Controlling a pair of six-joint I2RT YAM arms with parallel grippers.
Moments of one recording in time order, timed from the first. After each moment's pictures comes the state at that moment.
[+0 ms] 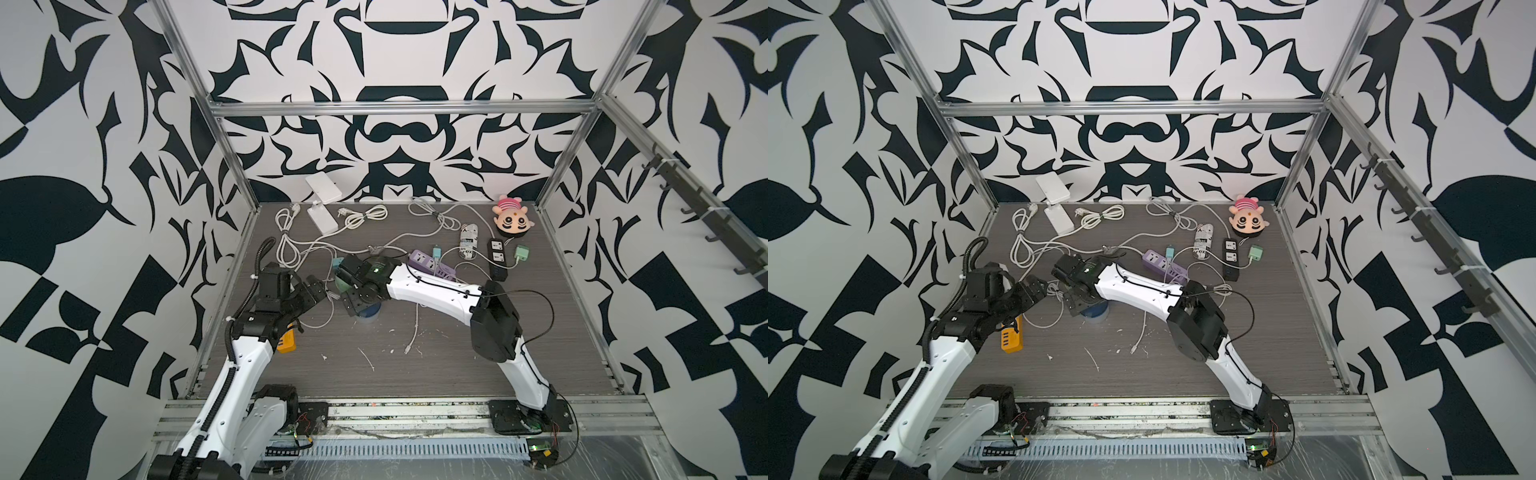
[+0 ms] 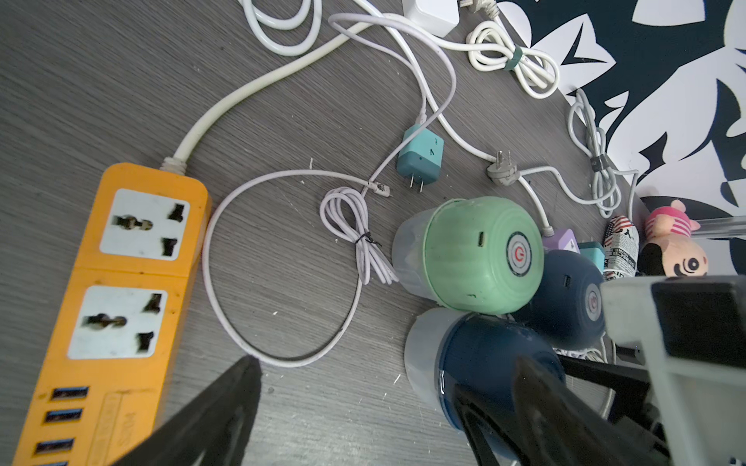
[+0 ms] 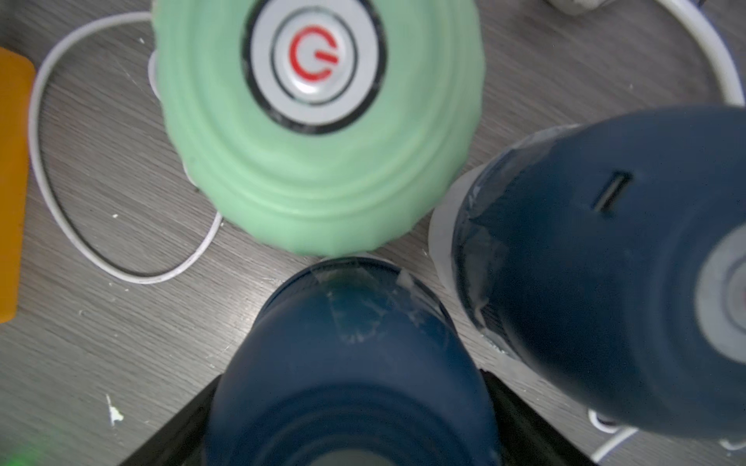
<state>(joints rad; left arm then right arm) -0.11 0.87 0.67 -0.58 0.11 -0.69 1.04 2.20 1.96 -0.97 0.19 0.52</state>
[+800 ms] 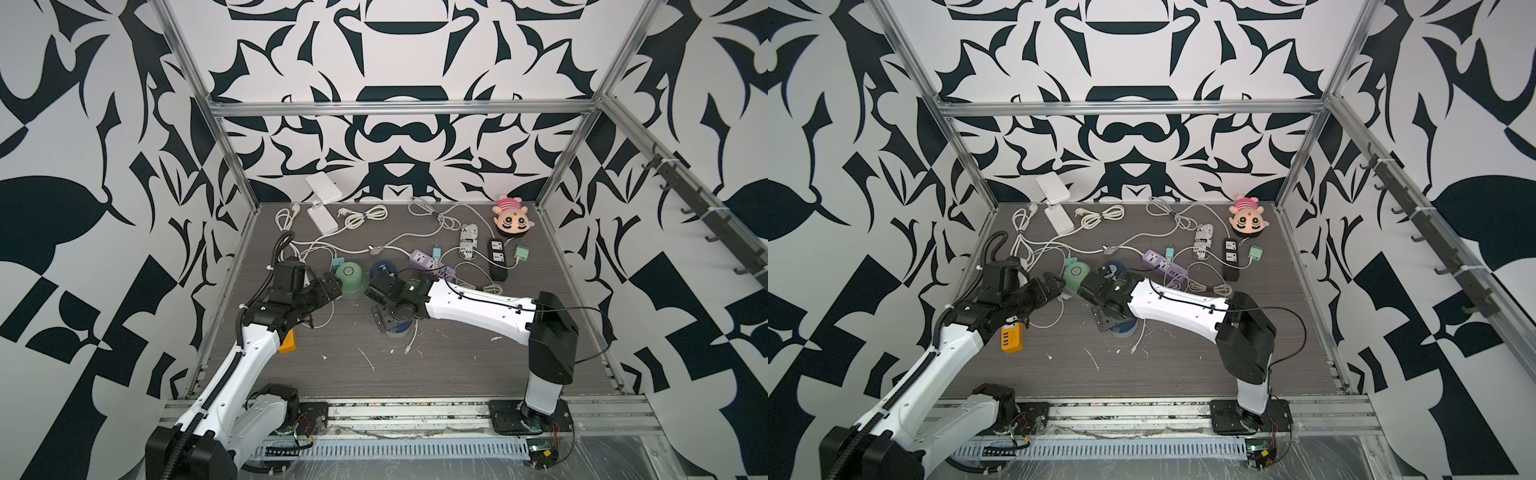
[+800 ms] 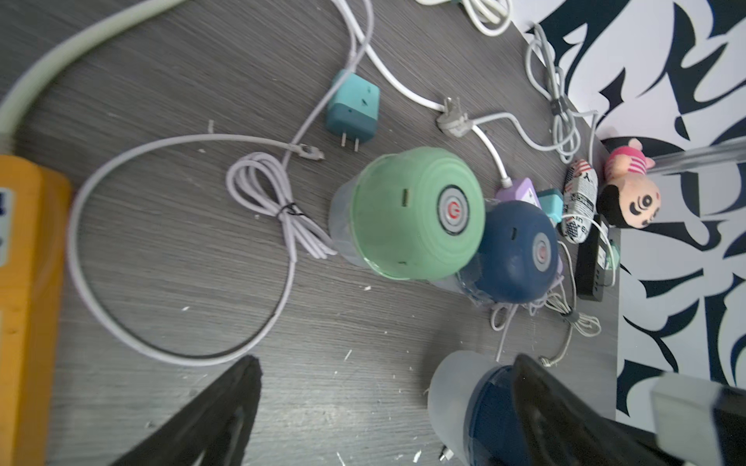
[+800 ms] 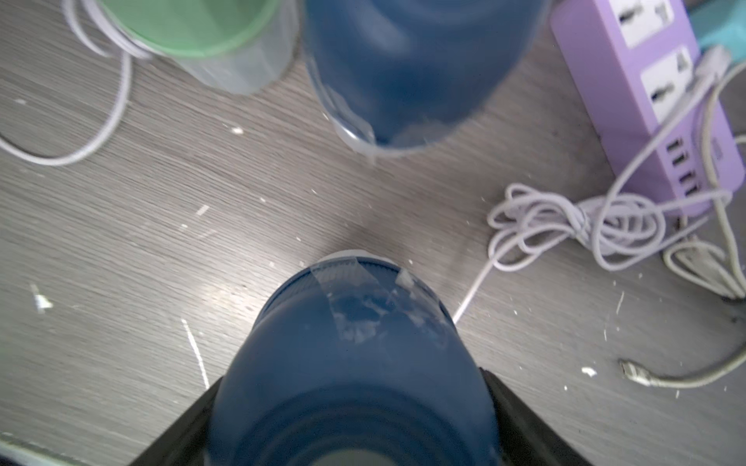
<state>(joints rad) -0.25 0.97 0.72 -0.53 0.18 -0.73 1.07 1.81 1.47 -0.94 0.25 0.65</state>
